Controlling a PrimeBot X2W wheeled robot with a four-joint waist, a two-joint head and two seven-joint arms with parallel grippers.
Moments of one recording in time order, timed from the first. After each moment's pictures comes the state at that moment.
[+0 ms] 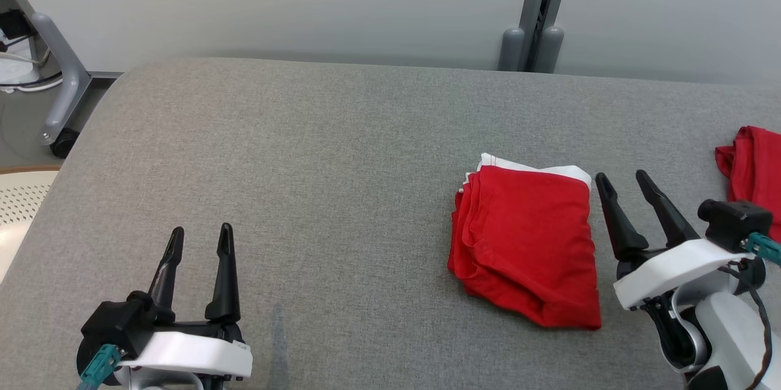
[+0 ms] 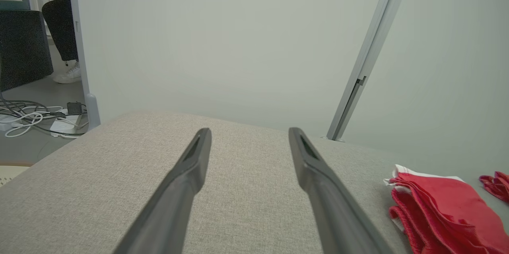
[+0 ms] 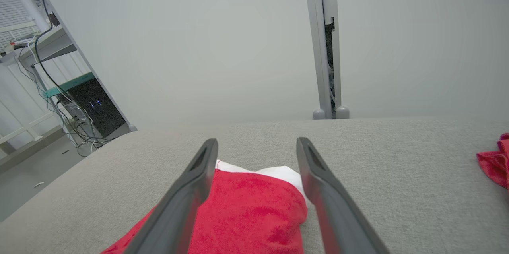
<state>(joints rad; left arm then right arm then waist) -0.04 0.05 -0.04 0.16 -0.32 -0.04 -0.26 -0.39 -0.27 0.35 0.50 0.64 0.13 -0.26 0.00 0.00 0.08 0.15</state>
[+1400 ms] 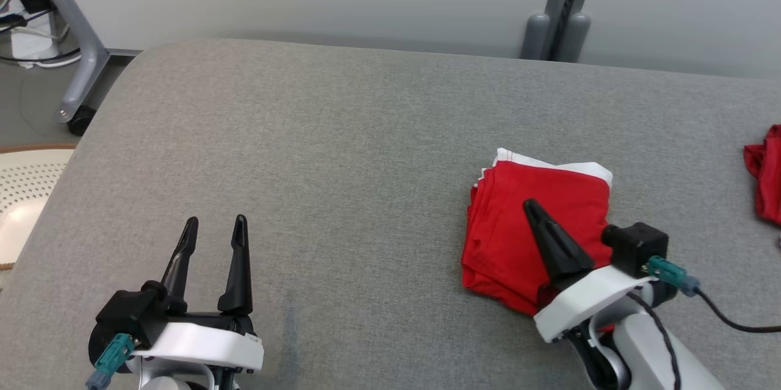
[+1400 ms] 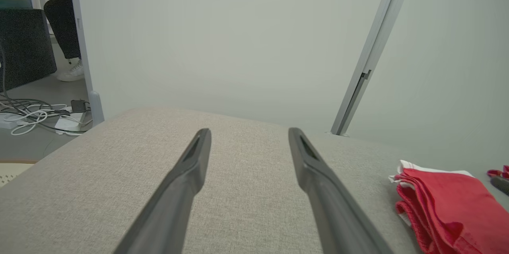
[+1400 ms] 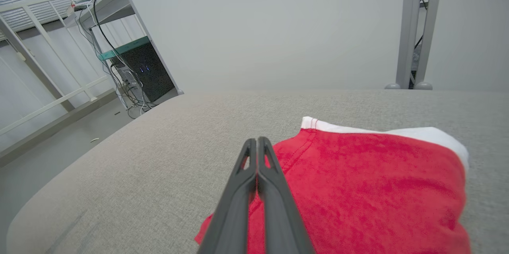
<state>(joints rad) -0.06 0.05 -0.07 0.17 -0.32 -0.04 -0.26 -0.37 -0.09 0.44 0.53 0.48 0.13 -0.26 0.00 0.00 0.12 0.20</state>
